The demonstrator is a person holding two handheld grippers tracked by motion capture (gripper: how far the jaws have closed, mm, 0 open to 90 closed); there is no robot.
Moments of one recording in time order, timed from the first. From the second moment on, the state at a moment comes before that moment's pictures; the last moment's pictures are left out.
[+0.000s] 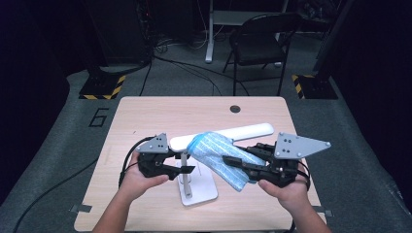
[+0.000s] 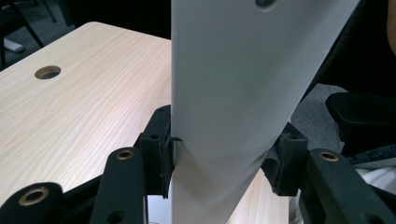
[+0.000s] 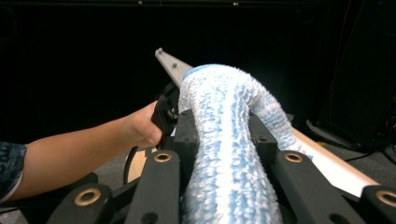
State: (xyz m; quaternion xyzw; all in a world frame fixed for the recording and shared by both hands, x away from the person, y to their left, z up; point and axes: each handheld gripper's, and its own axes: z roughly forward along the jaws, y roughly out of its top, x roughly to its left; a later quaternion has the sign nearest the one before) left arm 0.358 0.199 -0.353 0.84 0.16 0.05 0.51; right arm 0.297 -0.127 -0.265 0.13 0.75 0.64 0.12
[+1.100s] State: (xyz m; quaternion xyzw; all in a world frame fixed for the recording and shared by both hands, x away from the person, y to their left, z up) left arm 0.362 0.205 -0.372 0.82 0.16 0.02 0.56; right arm 0.345 -0.092 -0.263 0.16 0.77 0.60 0.15
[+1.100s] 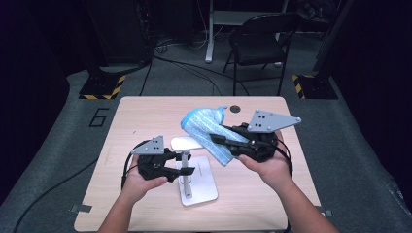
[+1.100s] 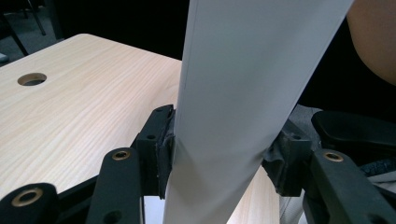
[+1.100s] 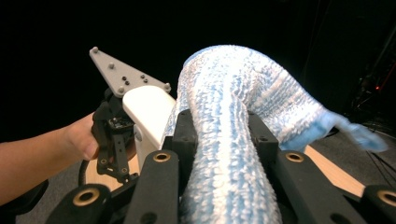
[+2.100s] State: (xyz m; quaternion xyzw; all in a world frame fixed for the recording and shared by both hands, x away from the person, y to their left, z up) left arm 0.361 0.206 -0.370 0.82 0.15 0.03 0.55; right arm 0.354 -0.098 -0.262 0.16 0.78 0.58 0.14
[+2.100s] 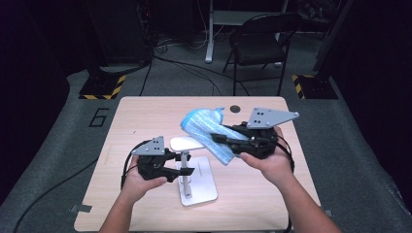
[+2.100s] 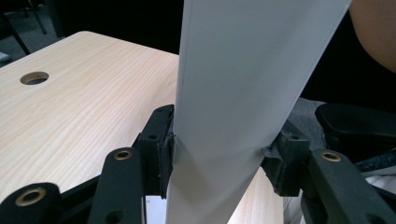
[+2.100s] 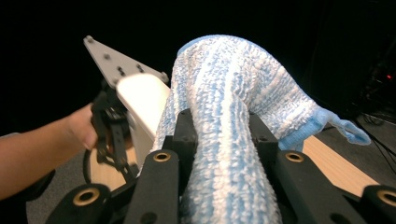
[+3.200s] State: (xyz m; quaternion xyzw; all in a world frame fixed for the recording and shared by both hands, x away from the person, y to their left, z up) left arm 0.362 0.213 -0.373 0.82 0.16 0.03 0.55; right arm 0.358 -0.073 -0.255 0.12 0.80 0.58 0.11
